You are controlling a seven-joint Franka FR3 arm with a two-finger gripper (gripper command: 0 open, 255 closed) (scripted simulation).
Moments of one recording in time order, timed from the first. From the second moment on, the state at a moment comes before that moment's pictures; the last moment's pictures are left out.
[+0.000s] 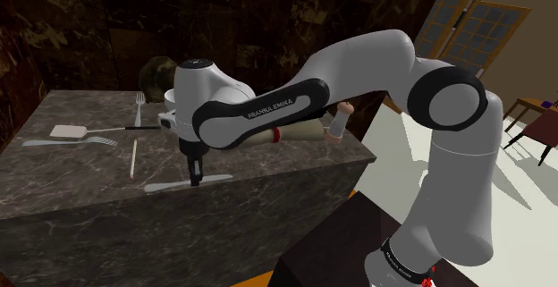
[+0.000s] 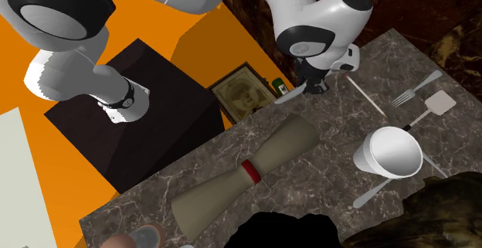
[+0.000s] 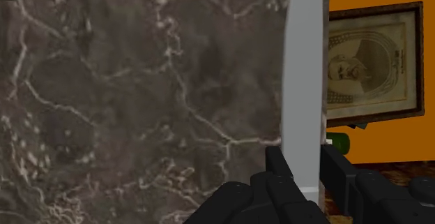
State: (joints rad) arm 0.42 0.43 0.27 -1.73 -0.13 2.14 -0.51
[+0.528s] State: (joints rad) arm 0.42 0.39 0.28 -1.68 -0.11 2.05 -0.51
